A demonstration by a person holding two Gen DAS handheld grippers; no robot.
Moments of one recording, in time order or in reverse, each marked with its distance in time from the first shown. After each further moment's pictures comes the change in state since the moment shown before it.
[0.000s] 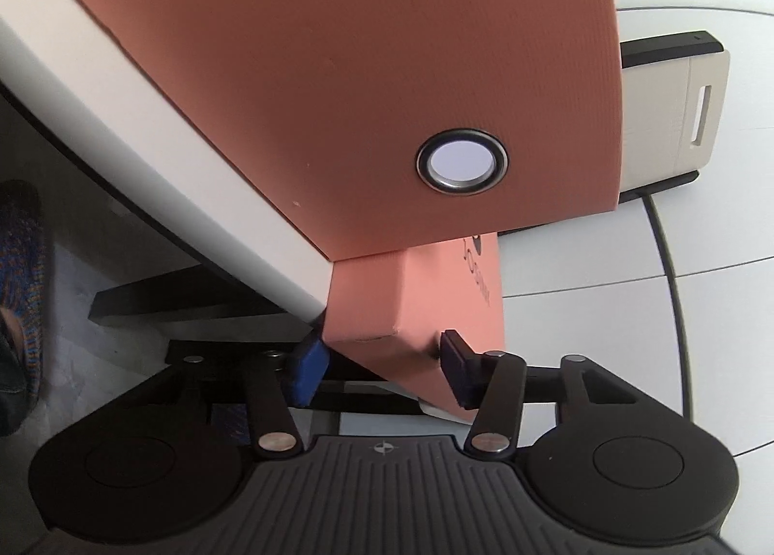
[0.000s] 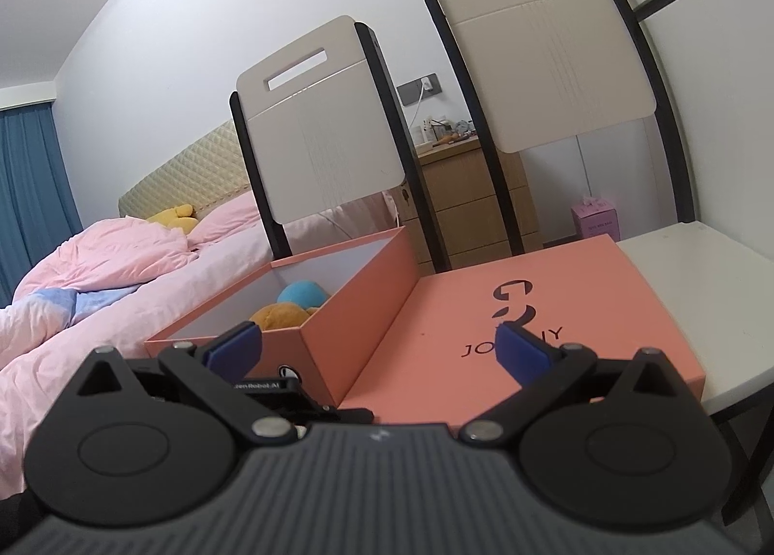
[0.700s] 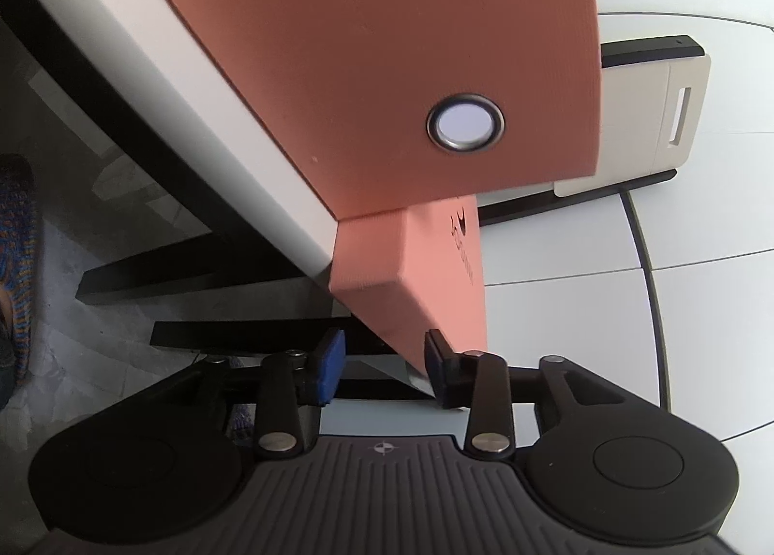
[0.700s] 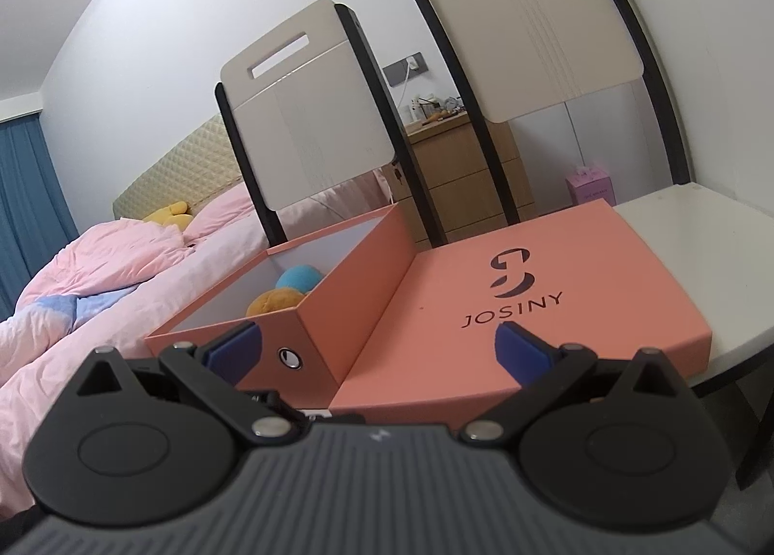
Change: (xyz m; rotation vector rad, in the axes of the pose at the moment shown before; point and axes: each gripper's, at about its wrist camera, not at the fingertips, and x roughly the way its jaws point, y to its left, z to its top) left arm 0.008 0.035 -0.016 -0.011 -0.003 -0.057; right arm 0.003 -0.007 -0.007 0.058 0.038 0.001
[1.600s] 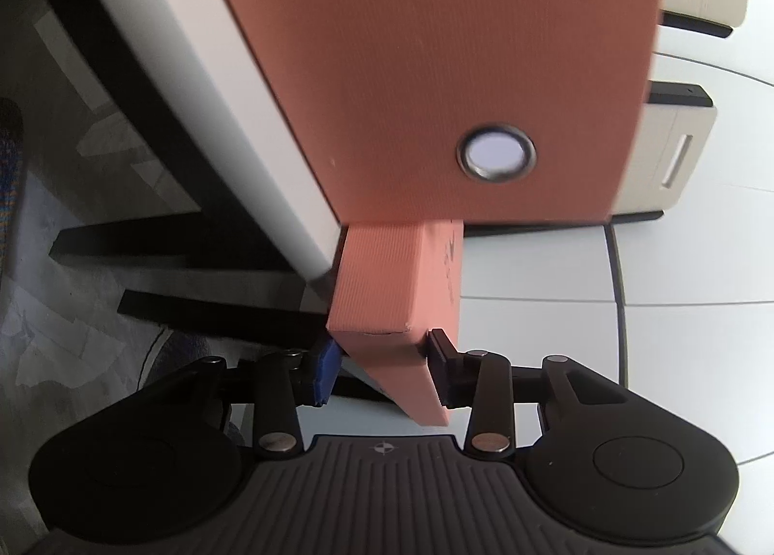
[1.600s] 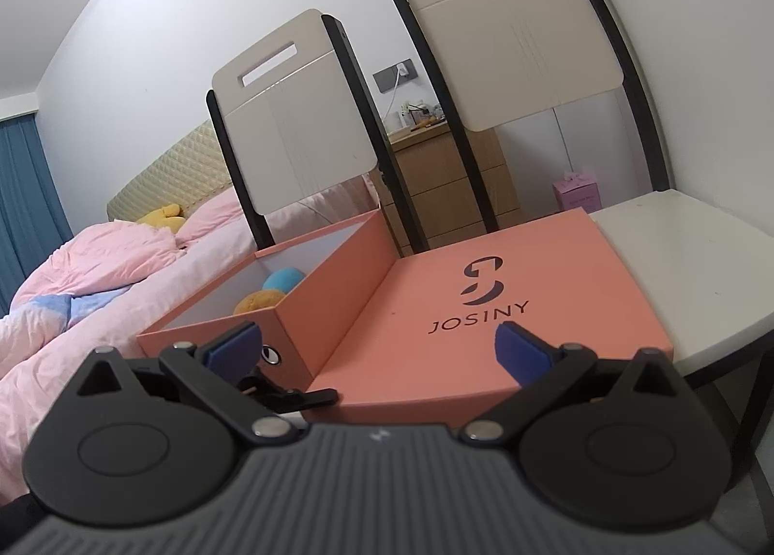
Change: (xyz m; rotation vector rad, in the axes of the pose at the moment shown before) left arm 0.029 0.044 0.001 -0.146 0.032 -0.077; right arm -0.020 -0.018 0.001 -0.005 -0.003 -0.021
